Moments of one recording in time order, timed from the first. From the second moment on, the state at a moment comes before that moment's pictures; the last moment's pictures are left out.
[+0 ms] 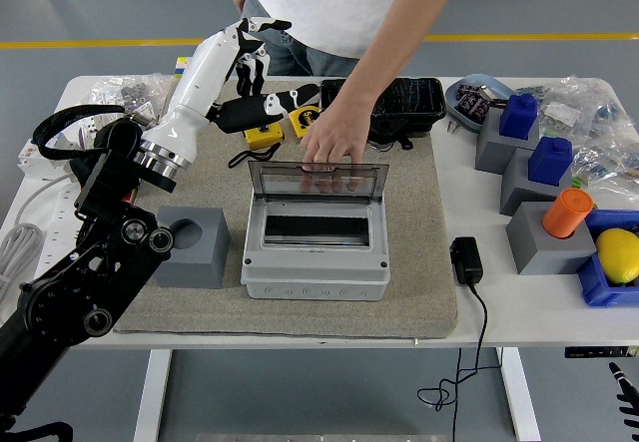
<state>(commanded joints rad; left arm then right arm) -0.46 0.11 -1.12 -1.35 1.89 0.22 -0.20 0.20 -0.18 1.14 0.18 -1.04 -0.18 0.09</state>
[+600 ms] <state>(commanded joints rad) -0.44 0.17 -1.02 -1.38 2.14 -0.01 0.01 0.19 -0.18 1.13 0.18 -1.04 -0.19 0.09</state>
